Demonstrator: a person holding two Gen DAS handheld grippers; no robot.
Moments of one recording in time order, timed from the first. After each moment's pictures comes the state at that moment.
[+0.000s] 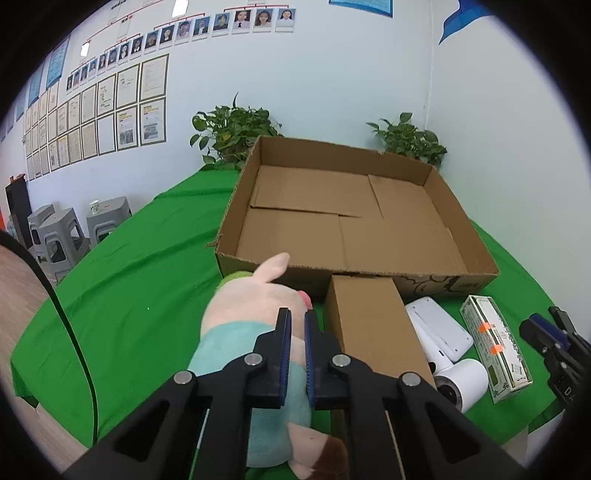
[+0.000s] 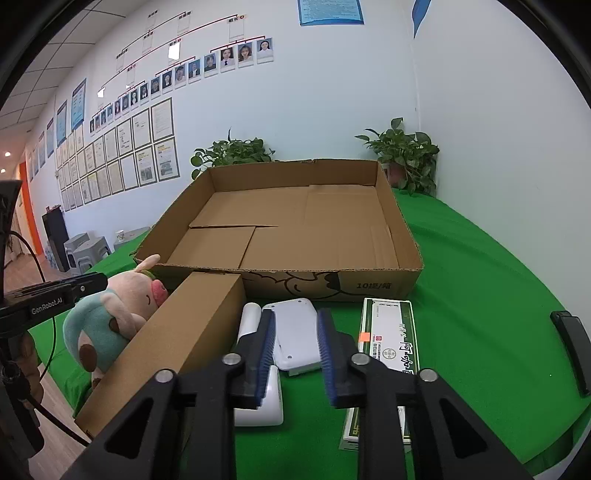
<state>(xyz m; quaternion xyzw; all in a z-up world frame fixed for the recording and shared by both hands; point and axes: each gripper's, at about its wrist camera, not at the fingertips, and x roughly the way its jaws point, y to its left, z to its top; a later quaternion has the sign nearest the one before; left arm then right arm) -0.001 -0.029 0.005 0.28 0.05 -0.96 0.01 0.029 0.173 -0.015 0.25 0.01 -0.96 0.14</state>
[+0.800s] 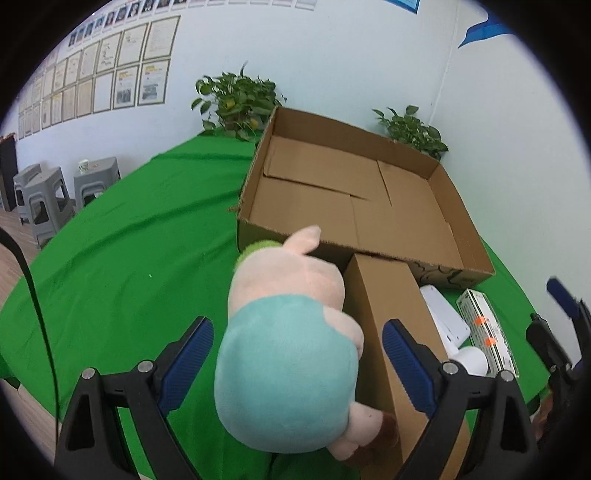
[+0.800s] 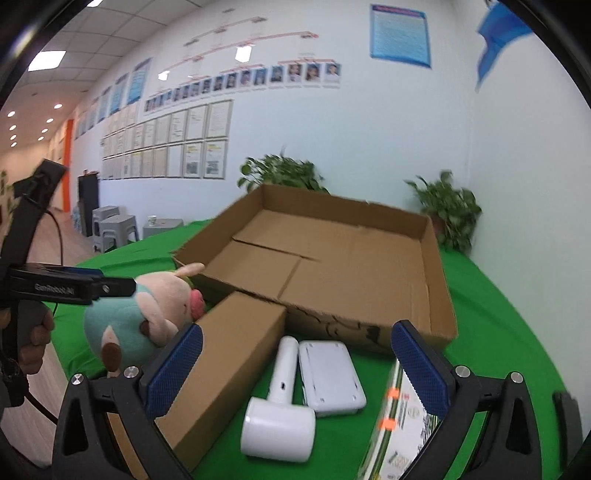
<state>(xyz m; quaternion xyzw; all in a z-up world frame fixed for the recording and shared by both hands) -0.001 -0.078 -0.019 0.34 0.11 -0.93 -0.03 0.040 0.121 0.008 0.15 0.12 -0.96 0.21</state>
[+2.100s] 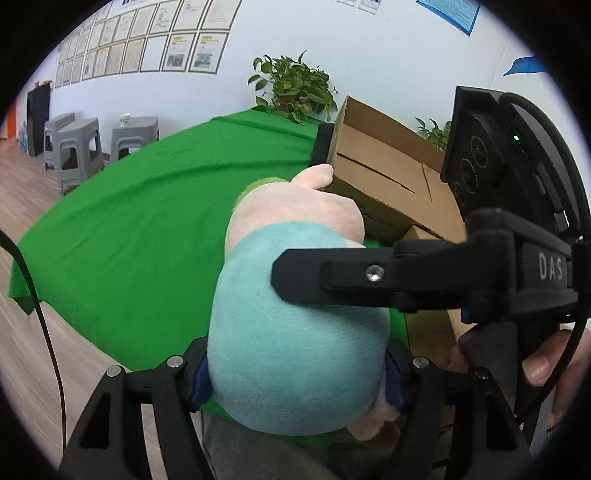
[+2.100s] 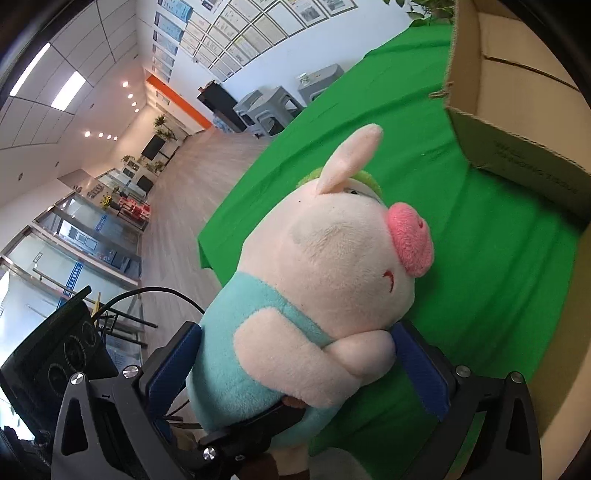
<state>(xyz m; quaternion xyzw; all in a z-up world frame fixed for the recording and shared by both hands) 0.078 -0.147 -0.042 0.35 0.18 -0.92 0.03 -0.037 -0.130 -0.052 0.54 -0.02 -0.68 0.50</state>
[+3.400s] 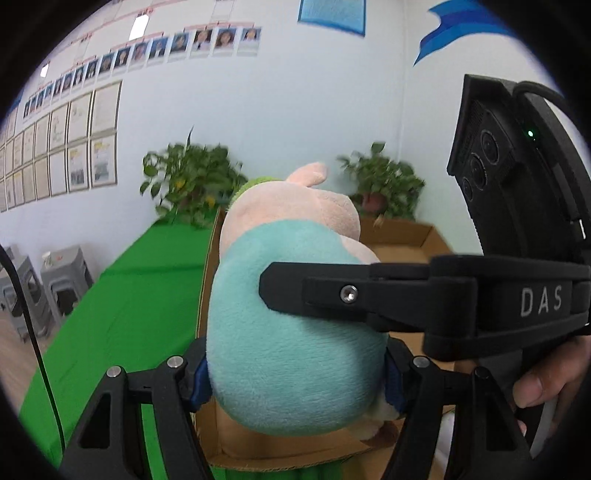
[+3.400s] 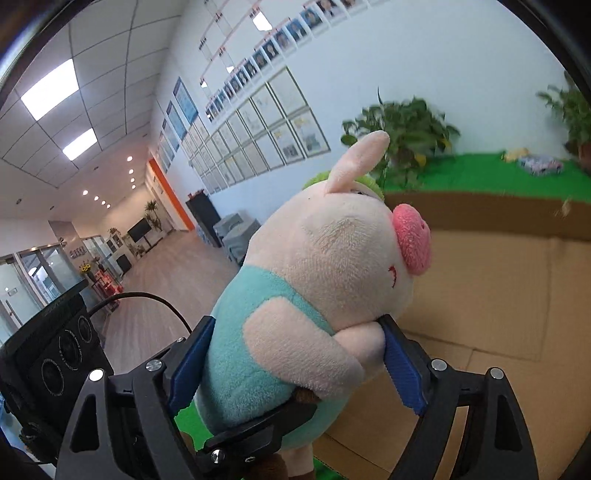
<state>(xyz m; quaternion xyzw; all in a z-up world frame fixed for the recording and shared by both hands) -0.148 -0.085 0.038 0.24 0.04 -0.97 -0.08 -0.261 -0.044 0.070 0.35 -0.08 -0.81 0.46</state>
